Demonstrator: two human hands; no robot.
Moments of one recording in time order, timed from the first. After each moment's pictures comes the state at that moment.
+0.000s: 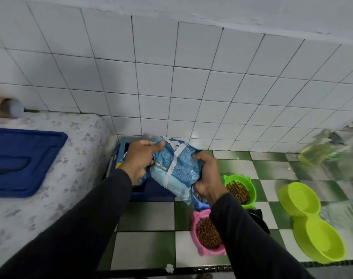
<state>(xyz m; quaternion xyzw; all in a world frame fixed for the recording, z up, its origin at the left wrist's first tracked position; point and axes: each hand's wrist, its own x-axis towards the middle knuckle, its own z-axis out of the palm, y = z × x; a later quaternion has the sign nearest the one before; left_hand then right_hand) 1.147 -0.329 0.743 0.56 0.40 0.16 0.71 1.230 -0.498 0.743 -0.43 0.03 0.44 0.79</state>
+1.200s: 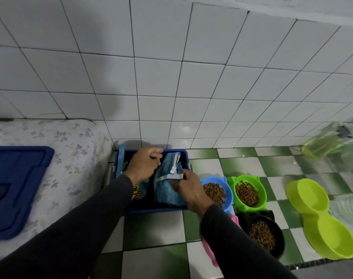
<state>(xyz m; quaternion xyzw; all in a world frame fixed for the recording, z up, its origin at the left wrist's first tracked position) 1.175 -0.262 0.669 0.77 0.32 0.03 0.55 1.214 -0.437 0.675 -0.77 -0.05 0.36 0.54</state>
